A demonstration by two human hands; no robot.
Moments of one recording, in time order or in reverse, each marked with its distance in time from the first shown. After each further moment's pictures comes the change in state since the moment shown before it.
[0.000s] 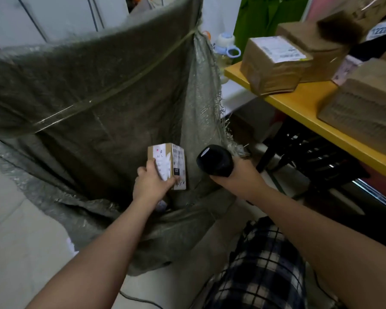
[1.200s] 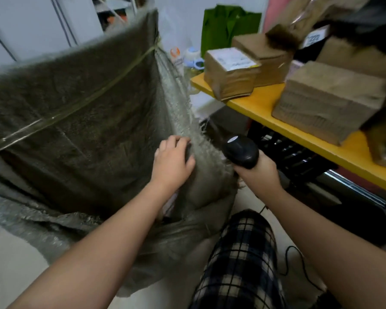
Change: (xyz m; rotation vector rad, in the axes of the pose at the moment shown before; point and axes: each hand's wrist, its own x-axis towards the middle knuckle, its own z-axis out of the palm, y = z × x) left_hand -0.034 0.128 0.006 0.217 0.171 0.692; right_hand -0.035 0.060 -0.056 0.257 0.521 0.178
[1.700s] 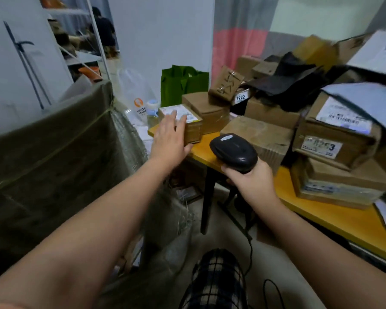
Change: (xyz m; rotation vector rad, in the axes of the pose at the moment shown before) left_hand 0.130 0.111 -0.033 0.171 0.134 0.253; right_hand 0.014 -0.068 -0.115 0.148 0.191 -0.054
